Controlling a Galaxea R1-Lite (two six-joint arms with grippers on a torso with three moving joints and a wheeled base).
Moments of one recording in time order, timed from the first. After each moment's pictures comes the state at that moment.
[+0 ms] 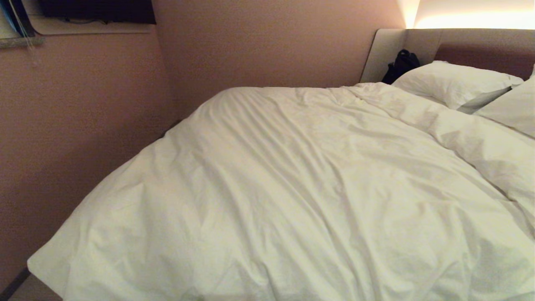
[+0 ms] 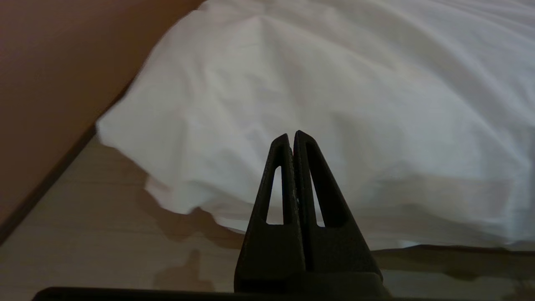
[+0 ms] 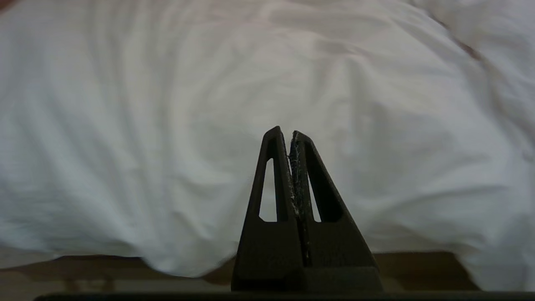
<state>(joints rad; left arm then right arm) 0.02 0.00 -0.01 0.04 0.01 0.00 0.01 0.00 0.00 -0.02 -0.01 0.02</state>
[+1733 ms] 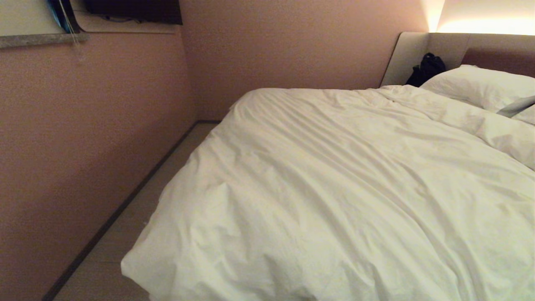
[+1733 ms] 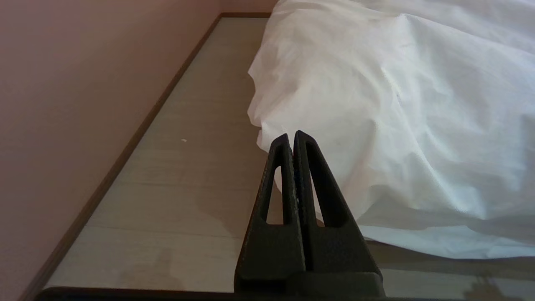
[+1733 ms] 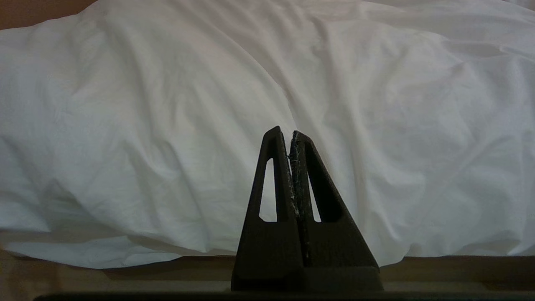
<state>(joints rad) 0.02 0.00 -0.01 0.04 0.01 0.01 0.01 0.00 0.00 -0.02 -0.01 0.02</state>
